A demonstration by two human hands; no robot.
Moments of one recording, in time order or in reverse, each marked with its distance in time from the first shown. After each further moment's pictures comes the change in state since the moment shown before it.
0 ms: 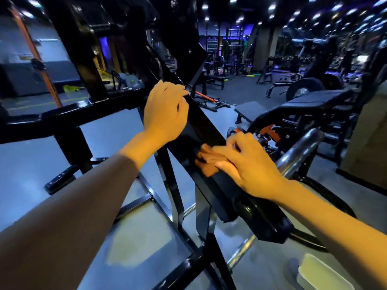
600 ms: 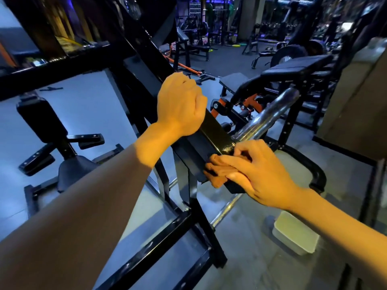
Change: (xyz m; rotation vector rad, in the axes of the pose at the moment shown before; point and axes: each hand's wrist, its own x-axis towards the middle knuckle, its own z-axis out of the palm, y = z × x) left_hand -0.054 0.097 0.051 -0.106 -0.041 0.076; right_hand -0.129 -0.014 -0.033 0.028 -0.094 0.049
